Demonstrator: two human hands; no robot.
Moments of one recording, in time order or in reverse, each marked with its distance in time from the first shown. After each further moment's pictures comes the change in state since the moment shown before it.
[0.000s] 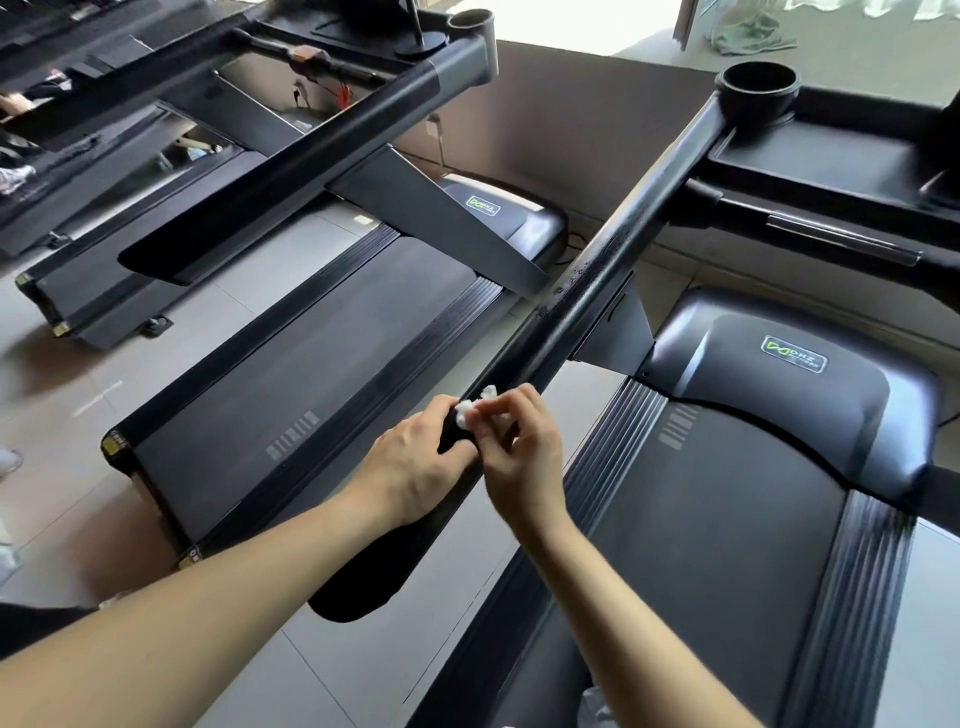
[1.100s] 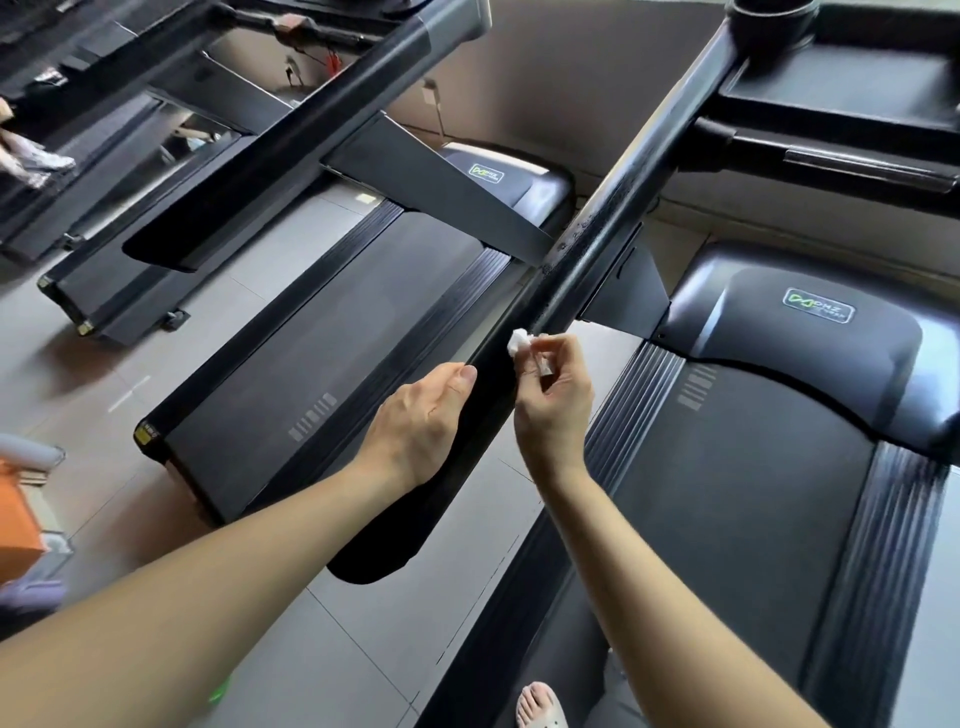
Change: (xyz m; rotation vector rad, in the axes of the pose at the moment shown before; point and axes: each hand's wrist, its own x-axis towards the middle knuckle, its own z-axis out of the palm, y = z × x) left_hand 0.003 -0.007 0.008 -0.078 0.111 0.003; right_hand 0.012 0.013 0.001 0.163 0.267 0.196
